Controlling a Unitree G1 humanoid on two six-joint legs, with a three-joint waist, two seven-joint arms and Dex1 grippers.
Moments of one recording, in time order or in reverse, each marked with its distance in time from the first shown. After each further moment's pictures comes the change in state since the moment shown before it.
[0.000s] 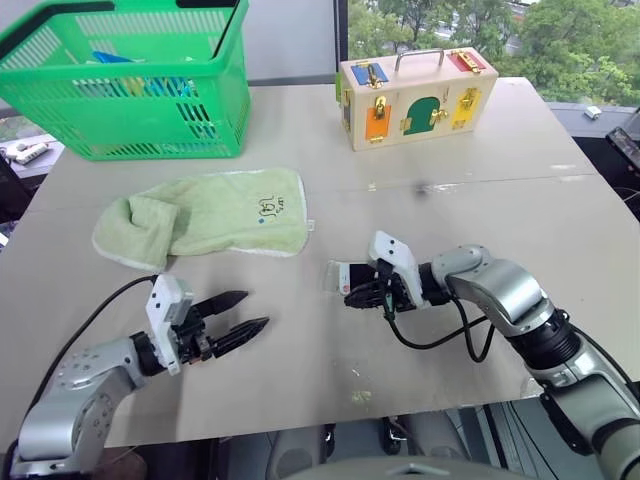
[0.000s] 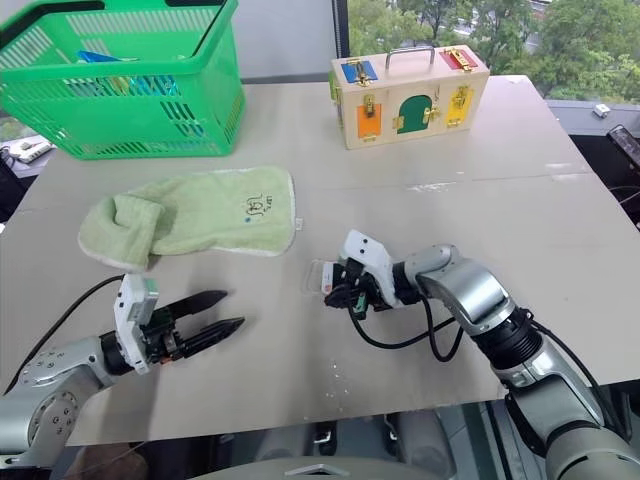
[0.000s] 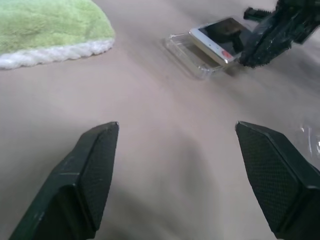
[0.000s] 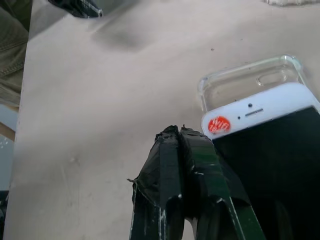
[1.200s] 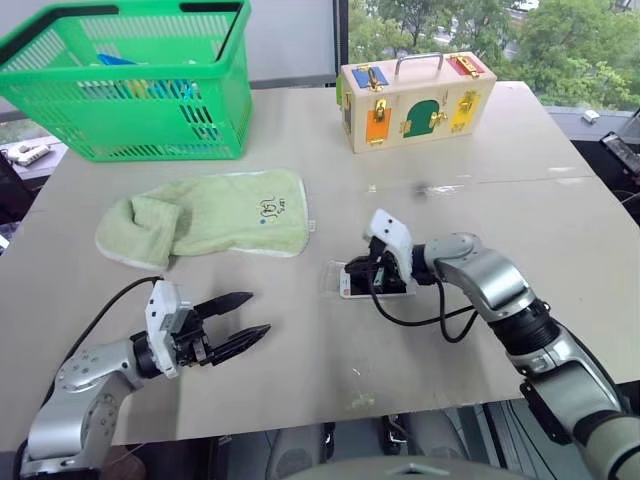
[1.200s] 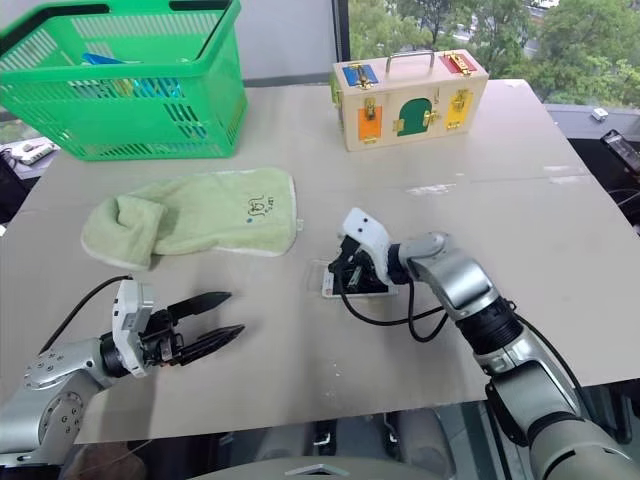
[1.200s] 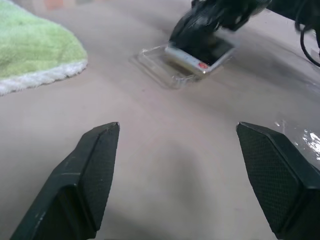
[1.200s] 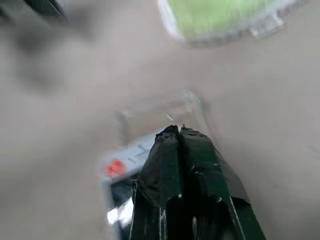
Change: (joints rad) left arm -0.044 -0.038 -0.006 0.003 0.027 -0.060 -0.095; right arm -0.039 0.089 -0.106 0.095 -0.049 -0.043 -0.070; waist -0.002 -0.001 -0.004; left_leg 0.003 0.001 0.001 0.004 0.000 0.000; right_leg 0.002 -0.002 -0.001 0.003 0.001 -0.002
